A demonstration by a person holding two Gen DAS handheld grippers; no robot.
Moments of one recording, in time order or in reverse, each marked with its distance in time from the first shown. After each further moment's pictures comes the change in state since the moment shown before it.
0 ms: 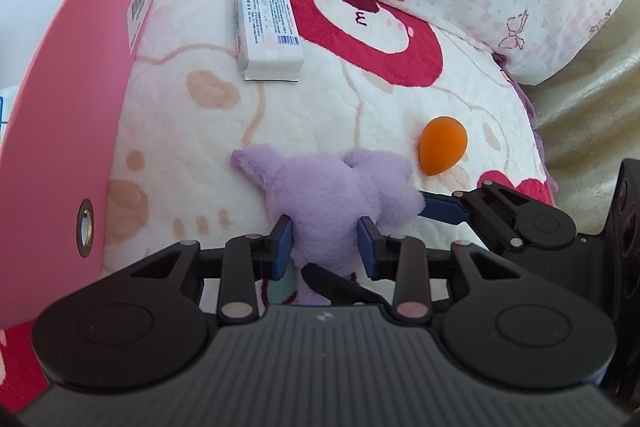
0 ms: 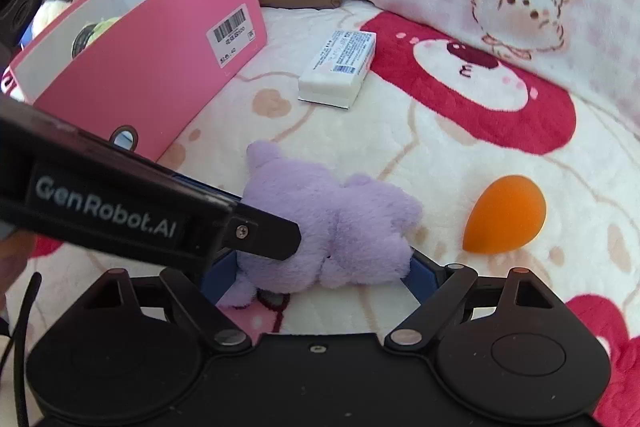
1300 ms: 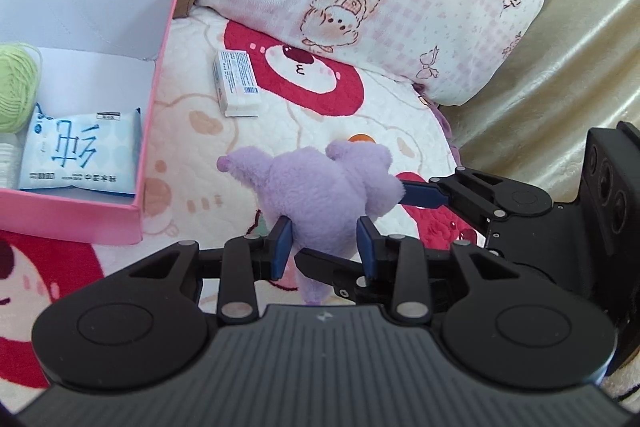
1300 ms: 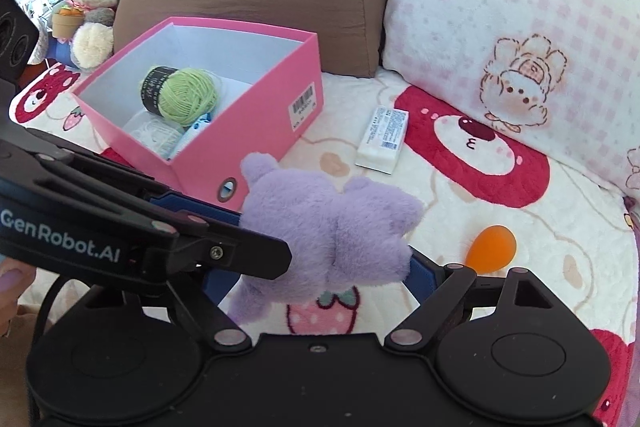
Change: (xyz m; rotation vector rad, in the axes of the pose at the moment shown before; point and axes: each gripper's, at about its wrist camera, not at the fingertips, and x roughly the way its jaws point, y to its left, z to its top) left arm -0.118 -0.004 -0.033 0.074 -0.121 -0.136; right arm -0.093 0.055 0.025 -0.006 -0.059 0.016
